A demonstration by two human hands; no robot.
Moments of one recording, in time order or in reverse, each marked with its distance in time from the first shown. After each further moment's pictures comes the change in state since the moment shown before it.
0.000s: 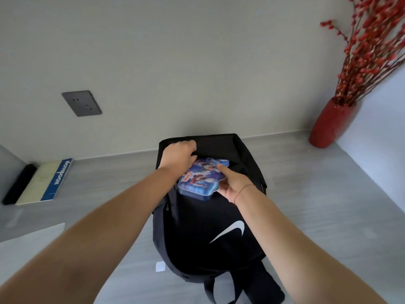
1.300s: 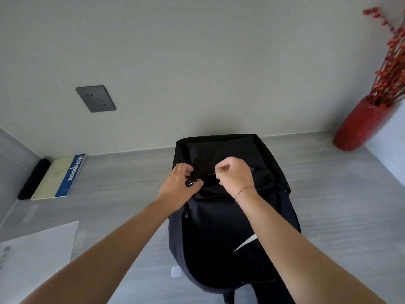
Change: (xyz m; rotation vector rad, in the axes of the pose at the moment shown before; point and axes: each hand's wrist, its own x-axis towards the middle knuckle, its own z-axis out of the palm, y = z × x) left_hand -0.067 -0.054 0.034 -0.523 -0.057 -0.226; right_hand 0.012 0.014 0.053 -1.059 0.145 -0.631
